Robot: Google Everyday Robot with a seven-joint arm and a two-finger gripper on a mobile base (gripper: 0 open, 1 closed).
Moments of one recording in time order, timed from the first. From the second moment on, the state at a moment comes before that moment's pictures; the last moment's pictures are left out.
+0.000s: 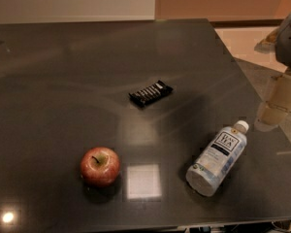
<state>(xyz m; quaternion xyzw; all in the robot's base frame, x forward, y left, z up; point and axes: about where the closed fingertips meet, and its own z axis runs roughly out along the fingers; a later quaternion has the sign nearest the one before) 0.438 -0.217 0.976 -0.60 0.78 -0.03 0.16</state>
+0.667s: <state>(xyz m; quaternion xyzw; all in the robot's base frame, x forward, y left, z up) 0.453 -0.209 0.976 -0.62 0.77 -0.03 0.17</state>
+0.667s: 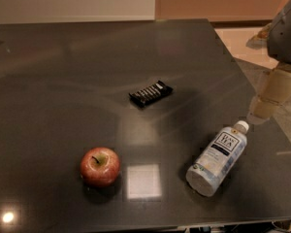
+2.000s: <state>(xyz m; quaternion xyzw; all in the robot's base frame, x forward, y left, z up) 0.568 -0.106 0.950 -0.72 0.66 0.06 0.22</state>
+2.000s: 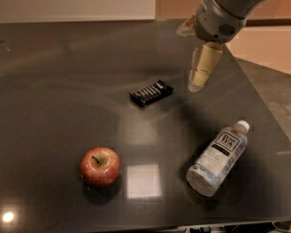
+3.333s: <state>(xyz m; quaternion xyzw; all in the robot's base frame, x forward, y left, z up) 0.607 -0.037 0.856 -0.81 0.58 0.07 0.09</state>
